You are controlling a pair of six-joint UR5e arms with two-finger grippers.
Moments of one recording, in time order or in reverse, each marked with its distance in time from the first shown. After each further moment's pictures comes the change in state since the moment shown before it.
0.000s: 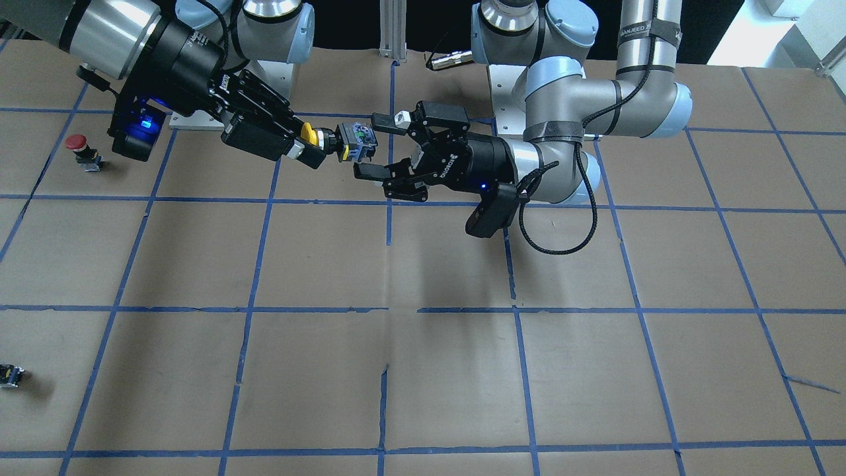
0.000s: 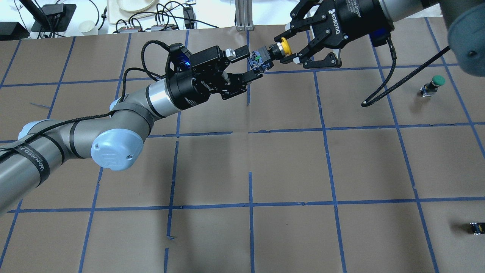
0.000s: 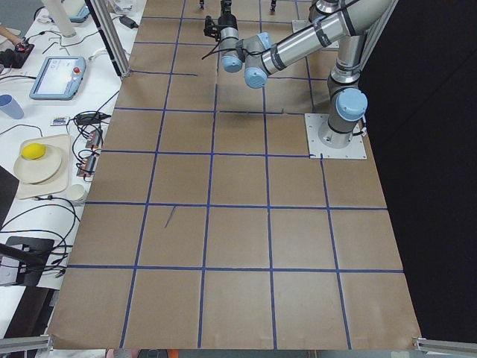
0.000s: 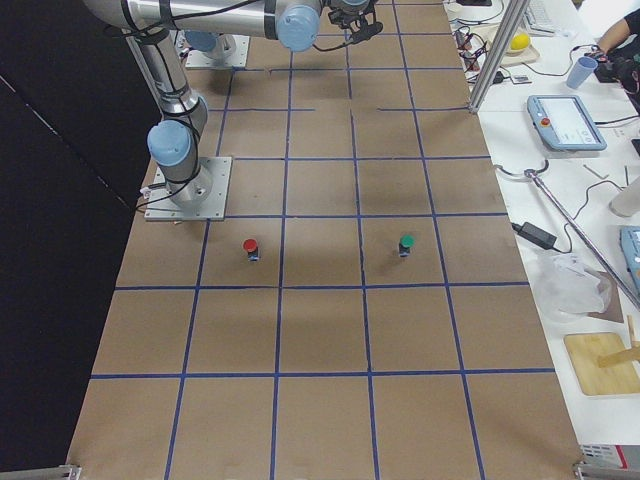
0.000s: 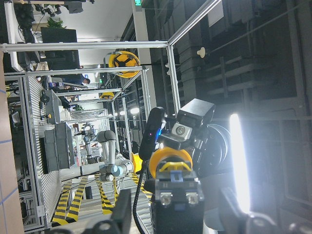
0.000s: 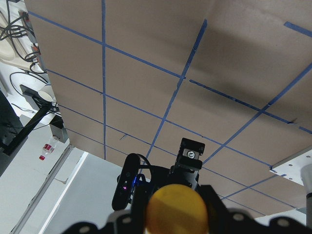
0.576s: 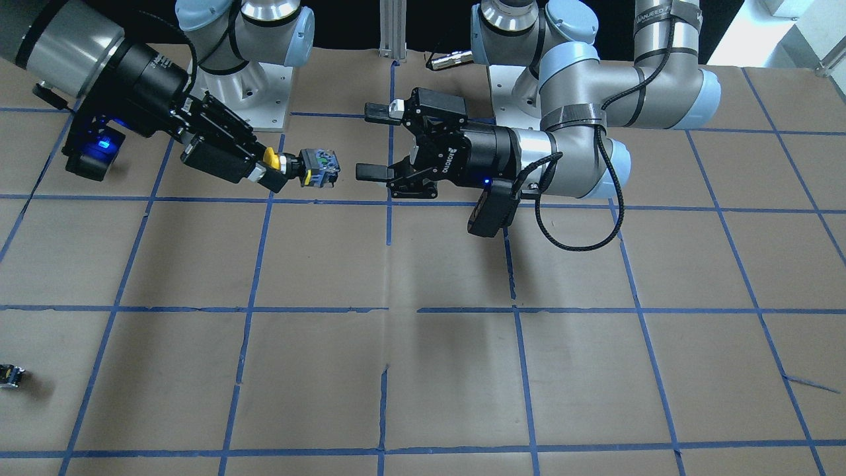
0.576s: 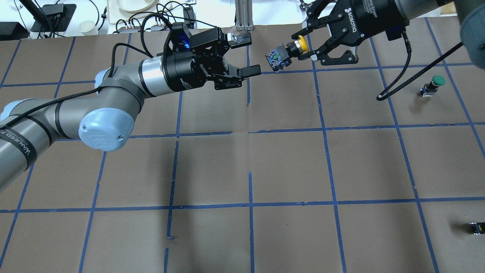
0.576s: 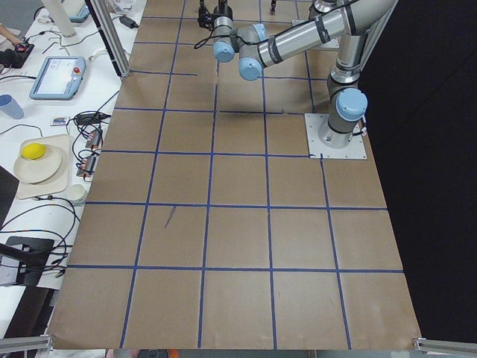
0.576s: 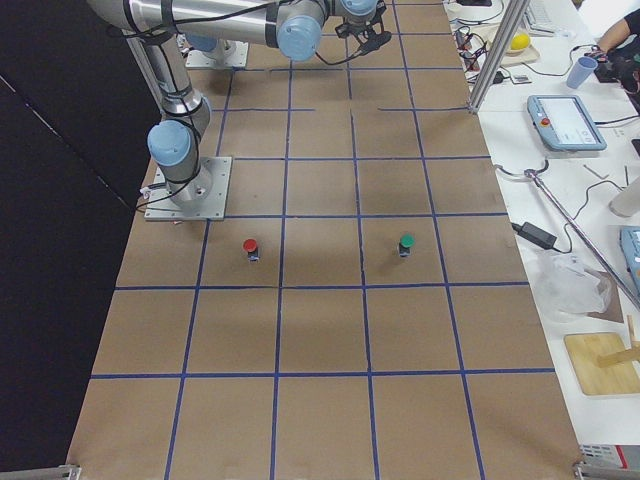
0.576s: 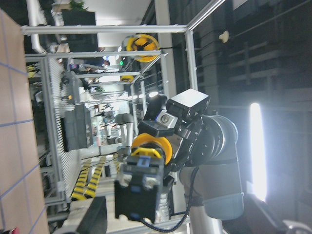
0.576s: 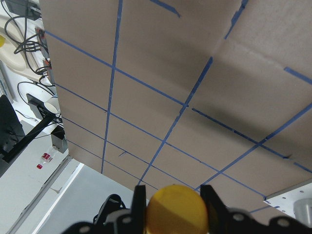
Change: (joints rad) left arm 0.015 0.012 0.145 0.016 0.259 -0.222; right arm -0.074 0.018 -0.001 -0.004 -0.086 -0.185
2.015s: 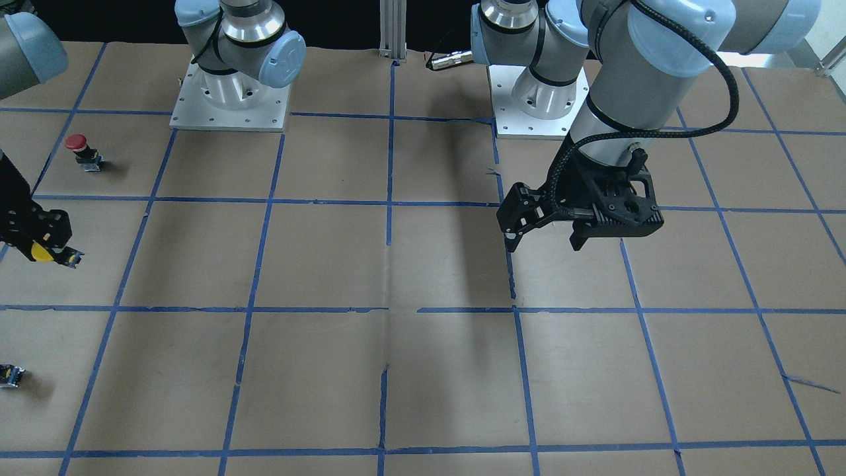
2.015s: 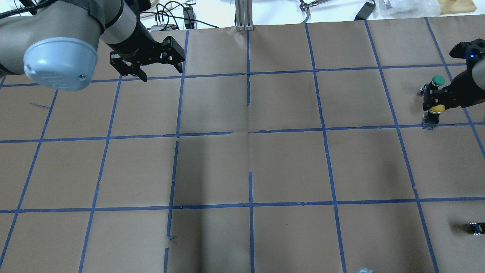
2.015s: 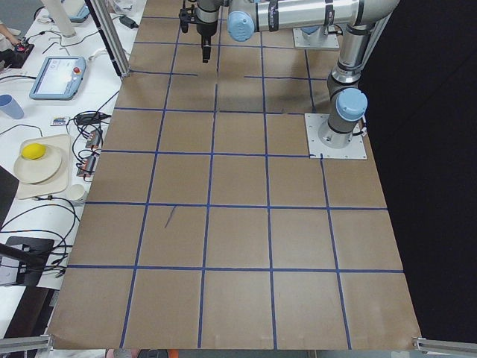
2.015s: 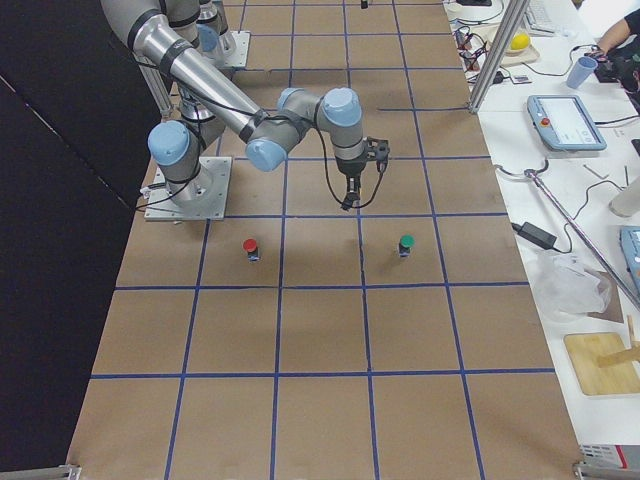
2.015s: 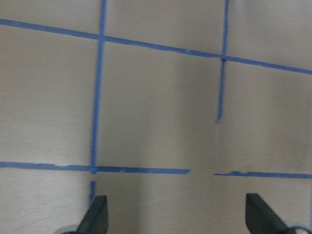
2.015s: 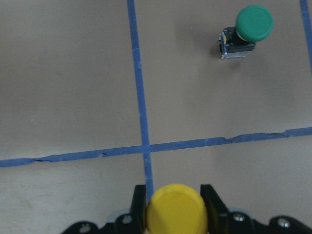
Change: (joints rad) left arm 0.000 0.053 0.308 0.031 1.603 -0.414; right arm -0.418 0.072 0.375 -0.613 -0.688 -1.439
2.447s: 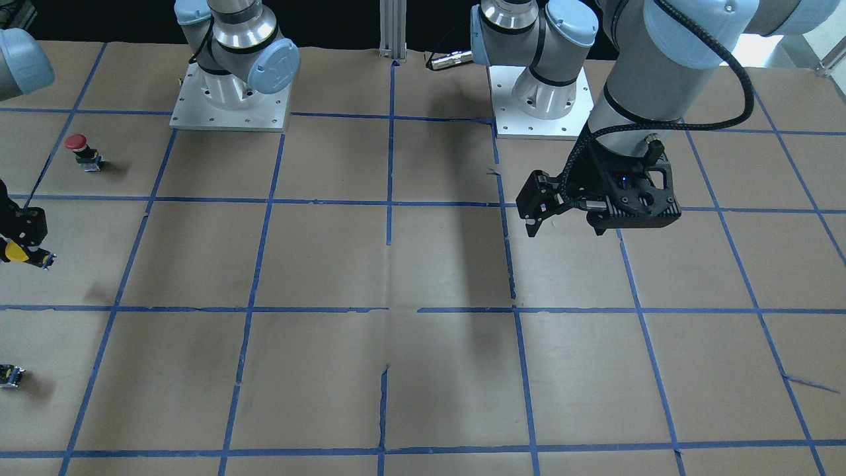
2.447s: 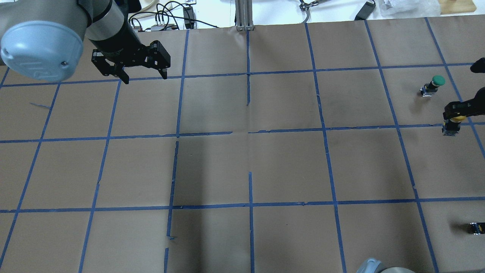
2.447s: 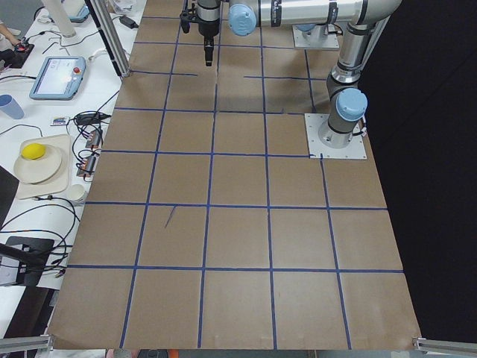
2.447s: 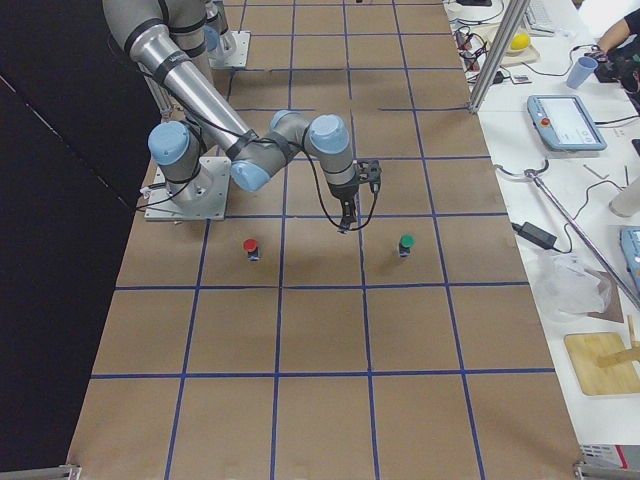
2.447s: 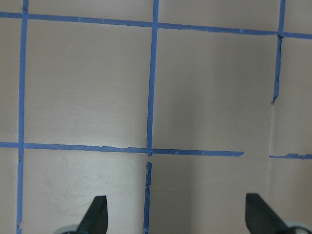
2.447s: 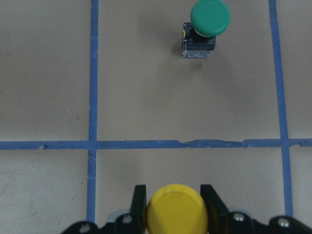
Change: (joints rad) left arm 0.011 0.000 0.064 -0.161 0.050 0.051; right arm -0.114 0.038 0.068 -0.152 0.053 -0.177
